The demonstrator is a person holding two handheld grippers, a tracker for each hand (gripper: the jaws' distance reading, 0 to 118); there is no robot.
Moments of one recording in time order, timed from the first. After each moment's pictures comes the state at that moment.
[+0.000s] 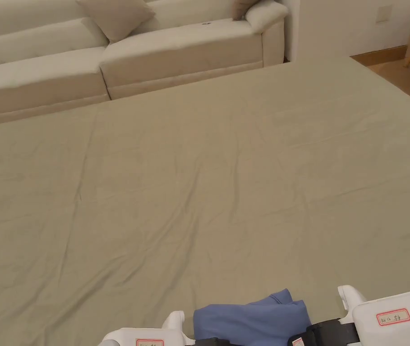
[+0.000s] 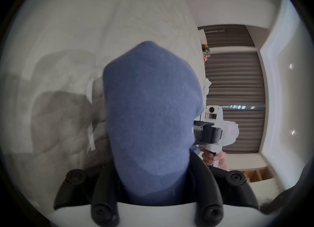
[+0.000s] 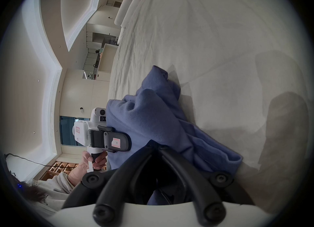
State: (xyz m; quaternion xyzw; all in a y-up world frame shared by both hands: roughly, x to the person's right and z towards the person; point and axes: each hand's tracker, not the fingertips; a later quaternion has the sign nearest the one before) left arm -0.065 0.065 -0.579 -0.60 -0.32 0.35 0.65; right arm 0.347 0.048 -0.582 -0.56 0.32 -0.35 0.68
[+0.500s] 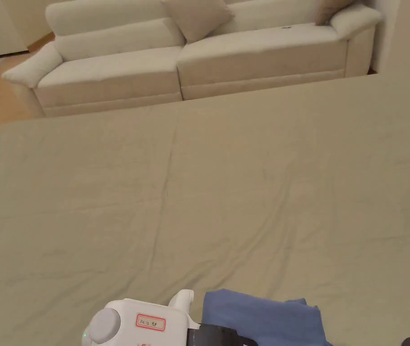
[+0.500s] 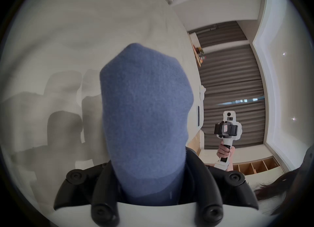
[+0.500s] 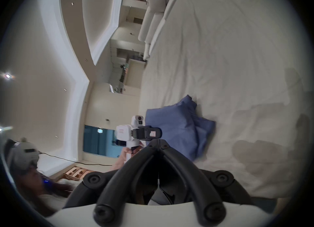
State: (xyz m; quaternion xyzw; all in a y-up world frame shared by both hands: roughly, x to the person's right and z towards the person) left arm -0.231 0.126 -0.612 -0.56 -0.32 0.33 0.68; right arm 0.315 0.150 -0.571 -0.45 0.37 -0.46 0.67
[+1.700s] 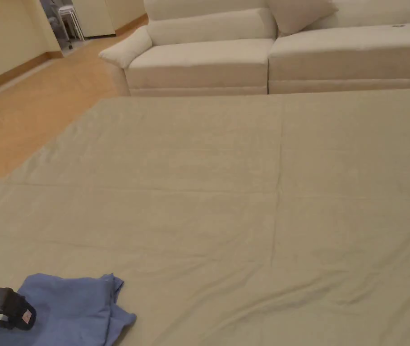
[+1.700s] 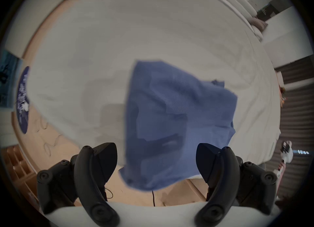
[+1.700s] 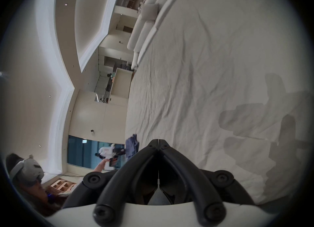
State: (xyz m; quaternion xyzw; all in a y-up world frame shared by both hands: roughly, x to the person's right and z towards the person) left arm -0.668 0.231 -0.523 -0.63 0.10 0.19 0.75; right arm 0.238 0.167 -0.604 -0.45 0.28 -0.42 0.73
